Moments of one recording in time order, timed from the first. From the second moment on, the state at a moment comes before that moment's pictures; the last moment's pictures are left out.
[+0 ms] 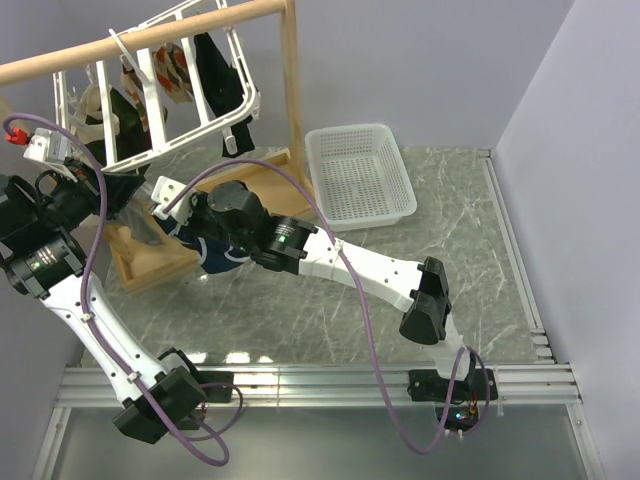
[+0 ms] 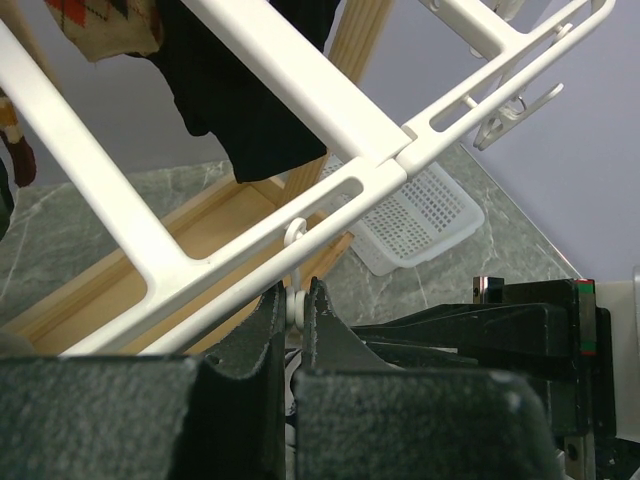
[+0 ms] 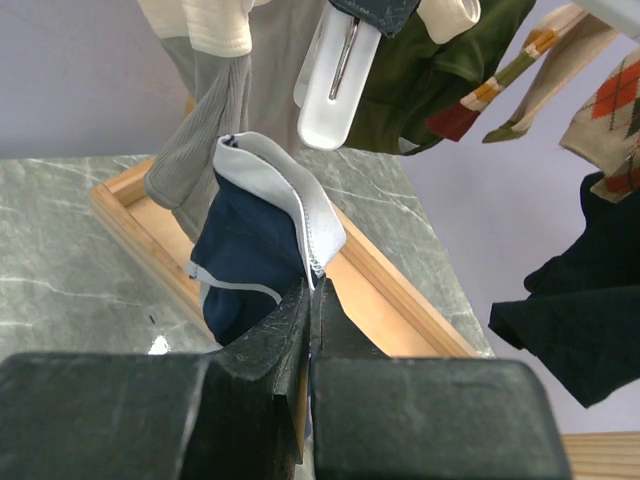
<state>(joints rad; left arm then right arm) 0.74 1.01 1.40 -0.51 1.26 -0.16 1.20 2.05 2.13 -0.19 0.14 -0.47</state>
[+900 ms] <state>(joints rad) 0.74 1.01 1.41 -0.56 1.26 -0.08 1.20 2.05 2.16 -0.19 0.14 -0.48</state>
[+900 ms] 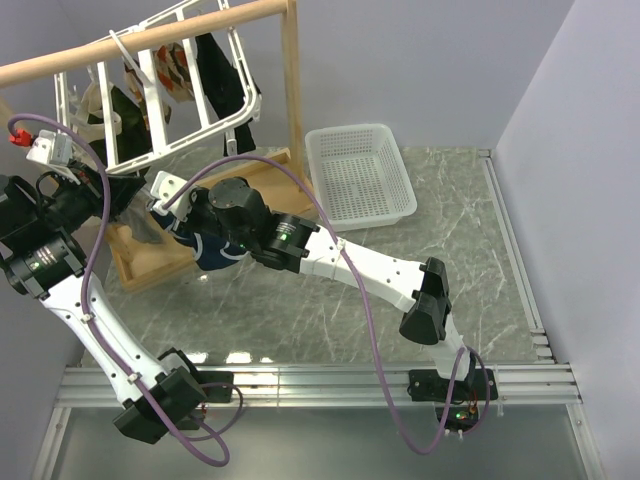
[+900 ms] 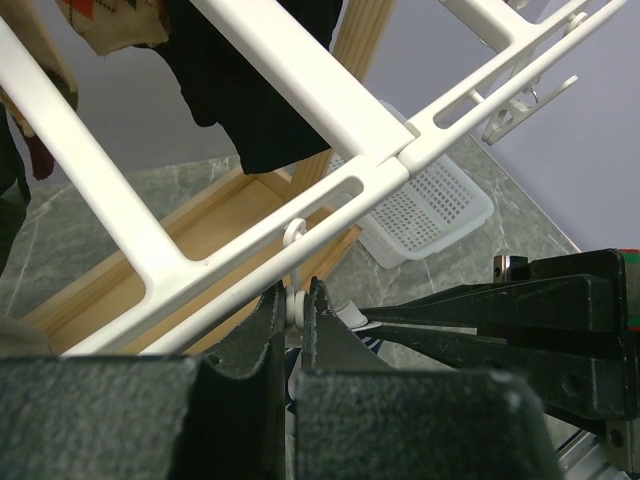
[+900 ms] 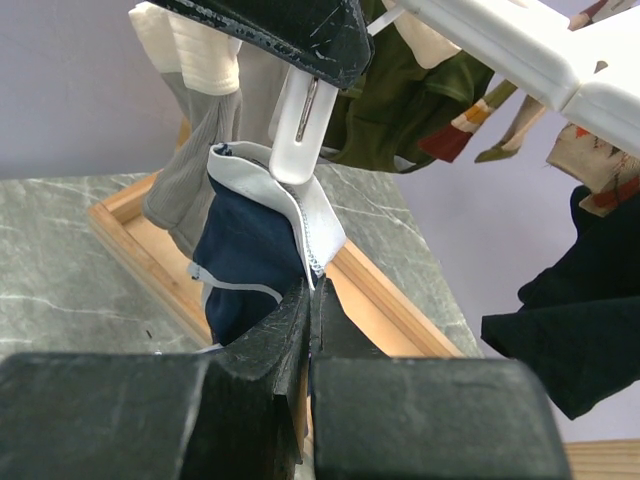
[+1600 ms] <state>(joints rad) 0.74 1.02 1.44 -0.67 1.26 0.05 1.20 2.05 2.19 -0.19 0.14 -0.47</state>
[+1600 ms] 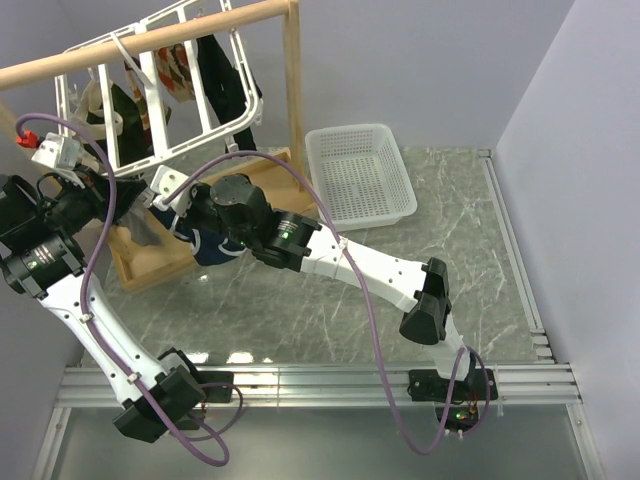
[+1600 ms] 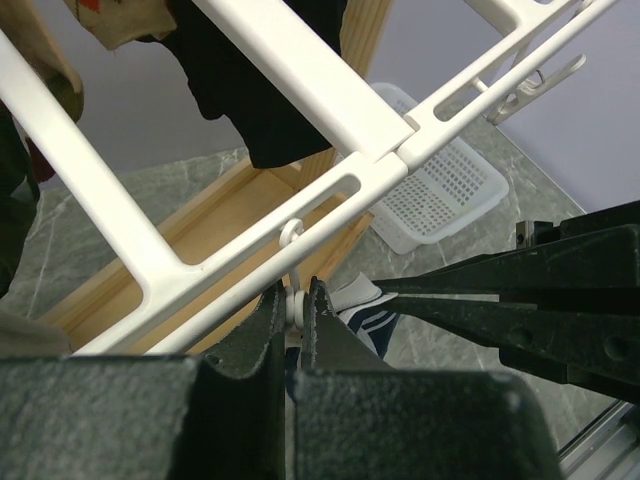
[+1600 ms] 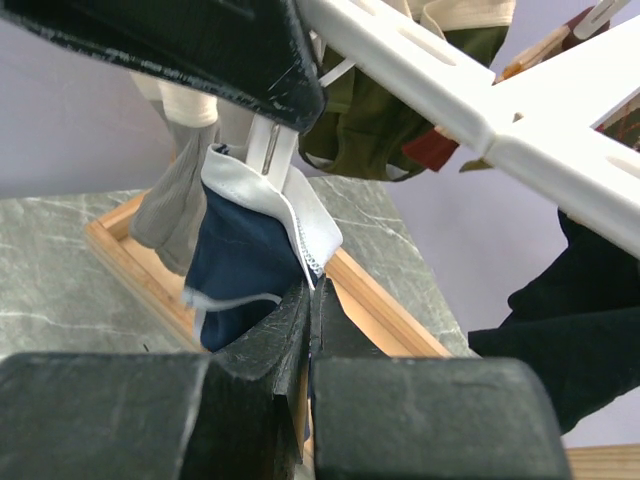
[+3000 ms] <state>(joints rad) 0.73 1.02 1.47 -0.63 1.25 -0.09 1.20 2.04 2.23 -0.14 0.19 -0.45</state>
